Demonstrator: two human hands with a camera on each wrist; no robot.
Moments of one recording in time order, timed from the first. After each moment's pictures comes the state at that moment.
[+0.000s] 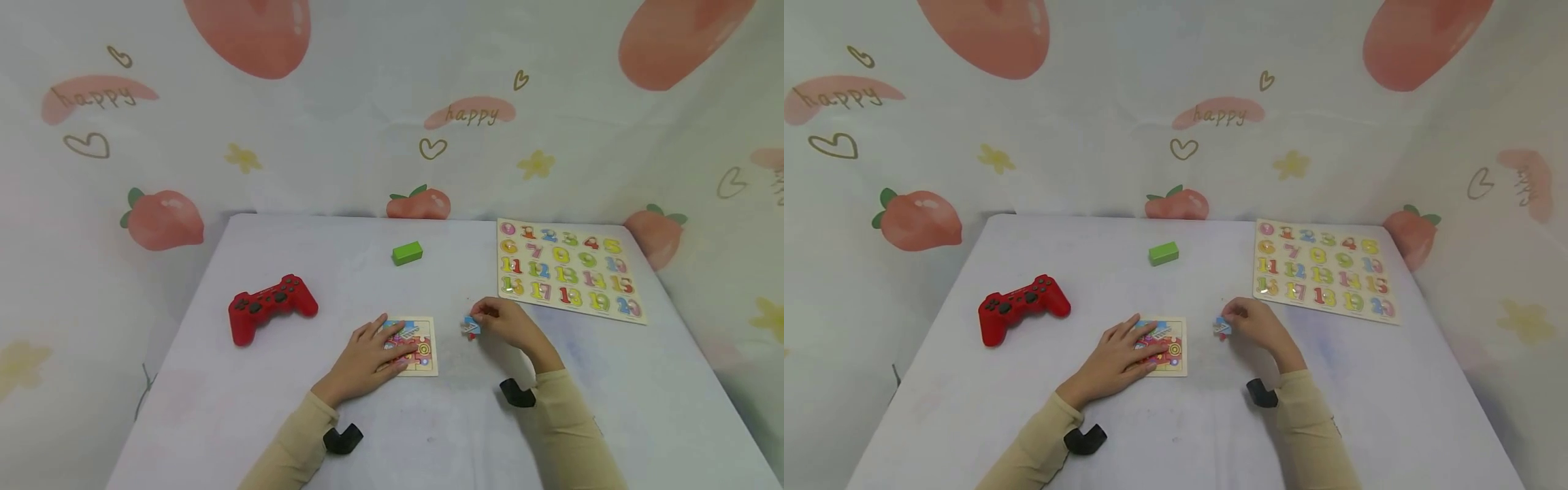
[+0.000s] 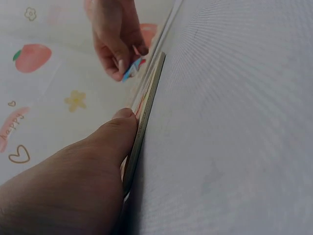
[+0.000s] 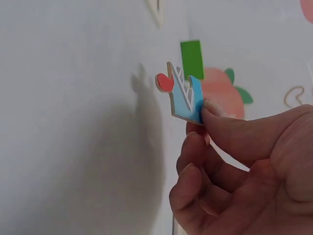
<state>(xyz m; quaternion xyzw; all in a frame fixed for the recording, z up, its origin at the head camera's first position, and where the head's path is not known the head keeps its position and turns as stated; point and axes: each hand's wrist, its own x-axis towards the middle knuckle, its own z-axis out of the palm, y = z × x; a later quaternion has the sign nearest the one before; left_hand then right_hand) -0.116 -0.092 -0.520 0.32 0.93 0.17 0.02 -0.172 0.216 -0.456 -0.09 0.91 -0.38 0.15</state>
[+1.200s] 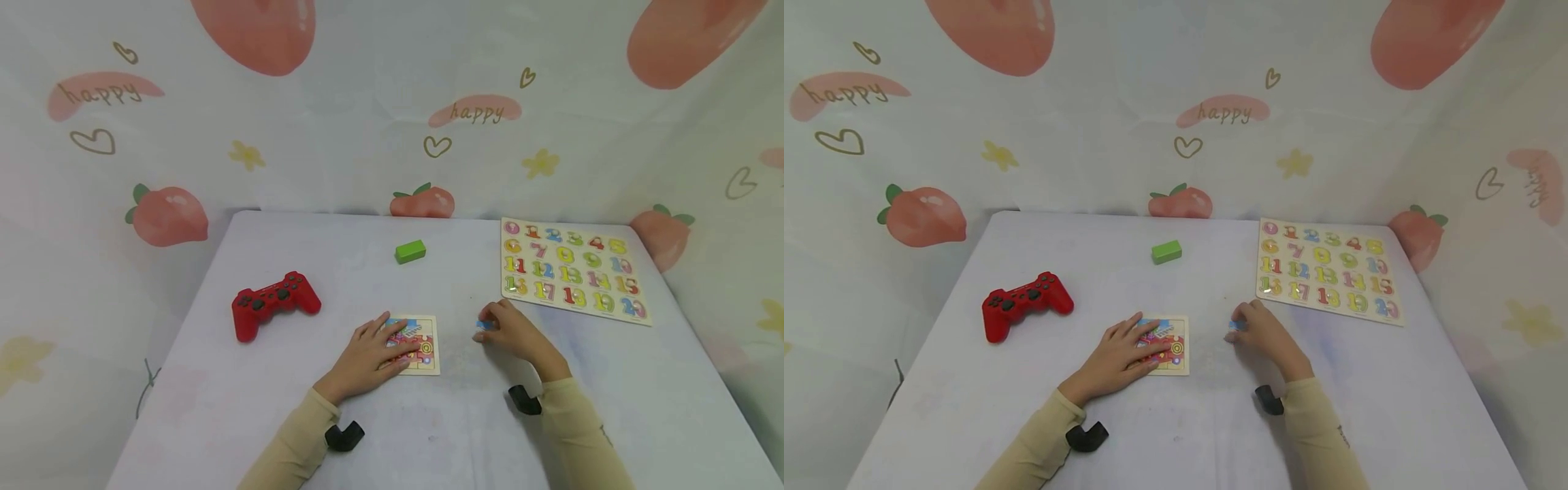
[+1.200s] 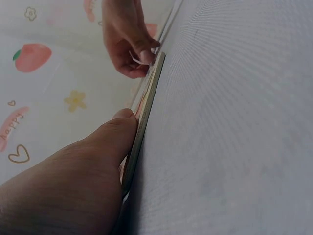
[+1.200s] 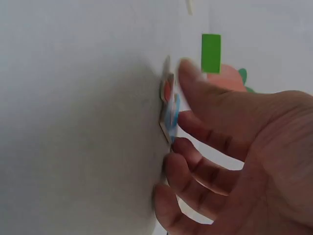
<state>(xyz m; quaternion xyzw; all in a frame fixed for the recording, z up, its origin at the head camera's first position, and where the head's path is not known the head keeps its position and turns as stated) -0.117 -0.094 -0.525 0.32 0.93 0.18 0.02 -0.167 0.224 -0.469 -0.10 0.94 -0.28 0.16</state>
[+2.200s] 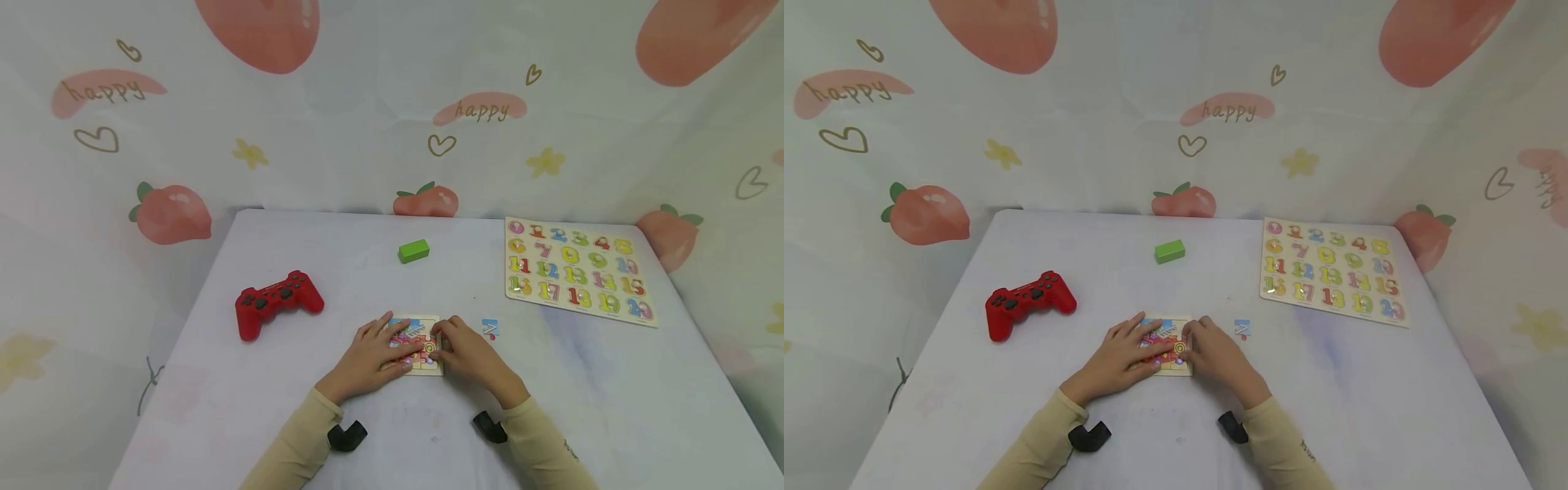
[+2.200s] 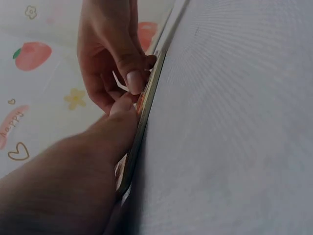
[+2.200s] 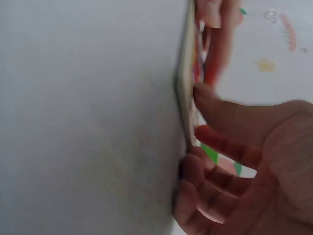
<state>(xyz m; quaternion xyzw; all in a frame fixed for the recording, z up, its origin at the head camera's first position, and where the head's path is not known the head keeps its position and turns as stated) -0.116 -0.096 -0.521 0.34 0.92 0.19 0.02 -0.130 0.141 -0.475 -0.21 0.93 -0.28 0.10</state>
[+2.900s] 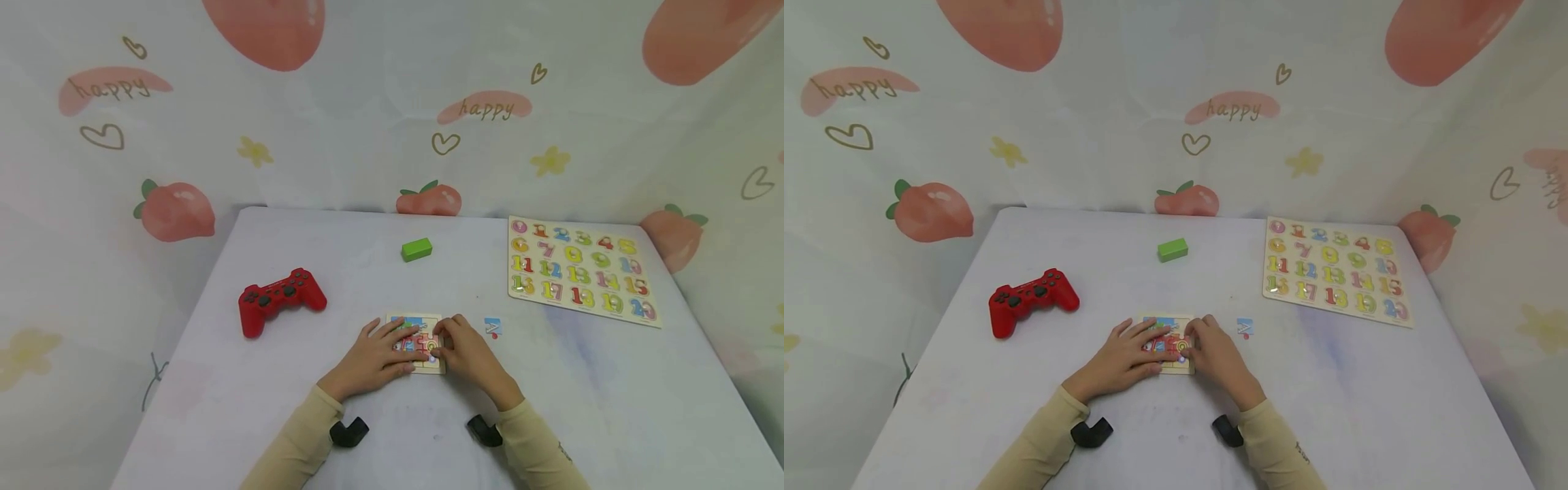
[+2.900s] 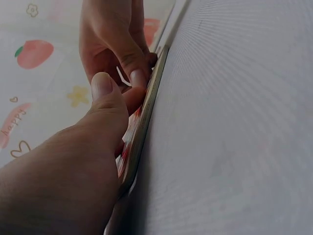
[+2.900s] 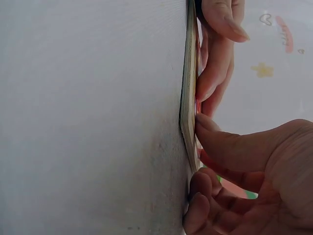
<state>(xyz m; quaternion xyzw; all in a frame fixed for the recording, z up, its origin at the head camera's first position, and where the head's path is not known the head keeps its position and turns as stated) -0.118 -0.098 -0.521 0.39 0.90 0.18 -0.01 -0.125 0.131 -0.480 -0.16 0.94 -0.31 0.07</state>
